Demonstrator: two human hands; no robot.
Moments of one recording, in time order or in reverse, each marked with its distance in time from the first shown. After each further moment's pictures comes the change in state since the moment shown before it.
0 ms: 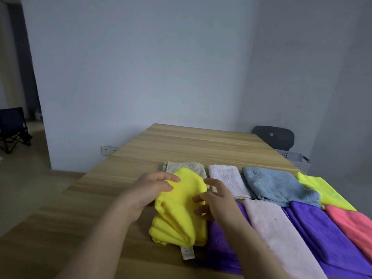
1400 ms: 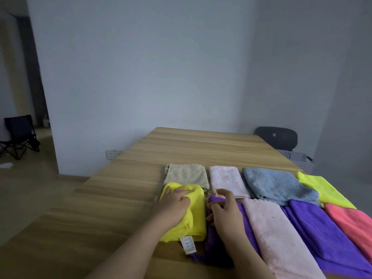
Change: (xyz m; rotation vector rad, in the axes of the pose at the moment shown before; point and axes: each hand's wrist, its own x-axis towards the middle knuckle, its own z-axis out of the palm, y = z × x) left_hand 0.024 -0.038 0.054 0.664 0.048 0.074; right_hand -0.006 0.036 -0.007 -0.162 0.264 -0.031
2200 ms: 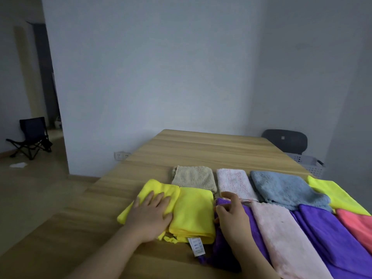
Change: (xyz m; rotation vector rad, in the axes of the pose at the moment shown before) left_hand -0.021 -0.052 -0.035 0.564 -0.102 -0.022; right_hand -0.002 -0.002 0.001 -0.086 -0.029 -0.036
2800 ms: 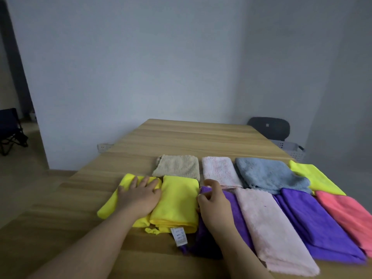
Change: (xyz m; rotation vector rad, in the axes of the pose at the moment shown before) left_hand 0.049 0.009 0.009 -0.056 0.002 -0.169; right_hand 0.003 0.003 0.003 -0.069 -0.032 -0.051
